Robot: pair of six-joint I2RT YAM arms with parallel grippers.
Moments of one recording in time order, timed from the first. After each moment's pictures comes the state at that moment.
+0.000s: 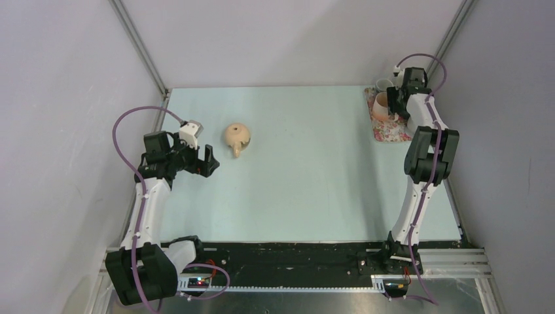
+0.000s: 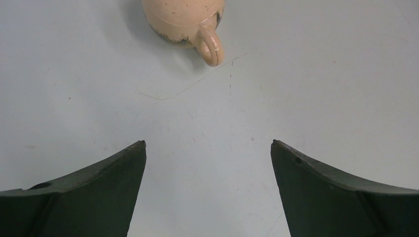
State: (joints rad) left arm 0.19 1.05 0.81 -0.49 0.60 0.36; right arm -0.16 2.21 1.91 -0.54 0.08 -0.23
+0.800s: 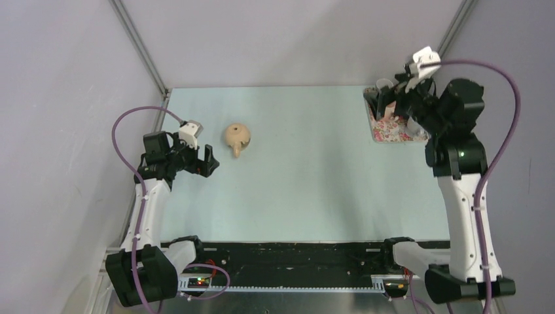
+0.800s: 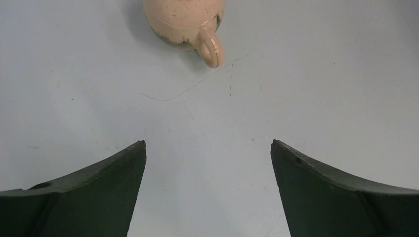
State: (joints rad) left arm 0.19 1.05 0.81 -0.49 0.60 0.36; right arm 0.09 1.17 1.60 -0.49 -0.38 -0.21
